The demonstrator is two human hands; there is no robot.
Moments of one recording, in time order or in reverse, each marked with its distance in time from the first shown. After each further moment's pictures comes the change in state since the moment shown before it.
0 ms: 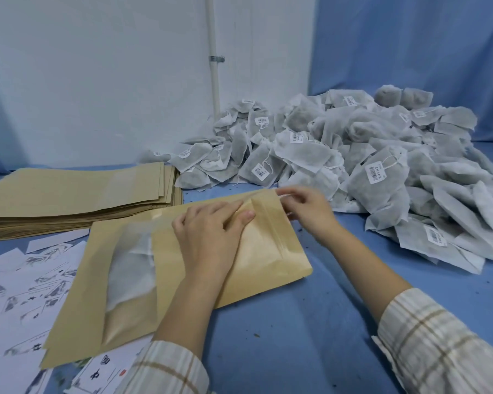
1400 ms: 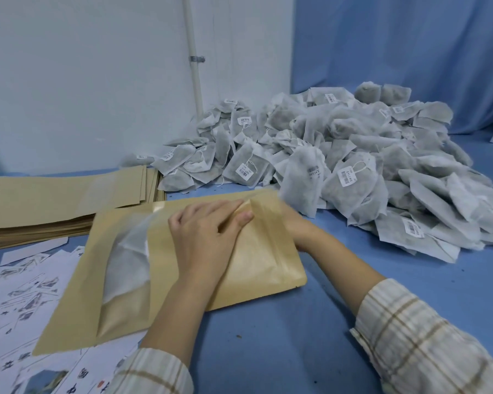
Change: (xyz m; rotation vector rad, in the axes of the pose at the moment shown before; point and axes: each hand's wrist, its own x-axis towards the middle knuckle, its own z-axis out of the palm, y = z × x) left_hand -0.006 0.017 0.005 -0.124 0.015 0.119; right_hand -0.020 -0.016 0.002 -0.213 -0.283 0.067
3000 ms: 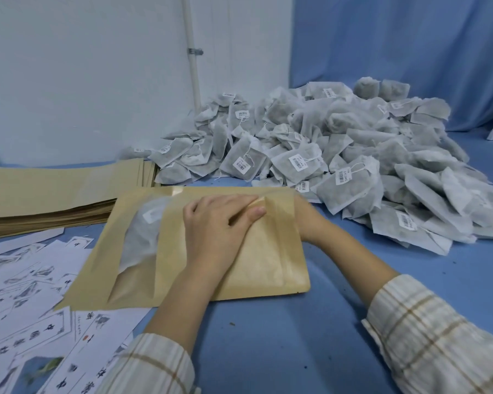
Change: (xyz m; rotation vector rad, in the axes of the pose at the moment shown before) left_hand -0.004 0.013 0.008 -0.074 -0.061 0.094; right_hand -0.010 0.009 -0.017 -0.144 0.112 -0.194
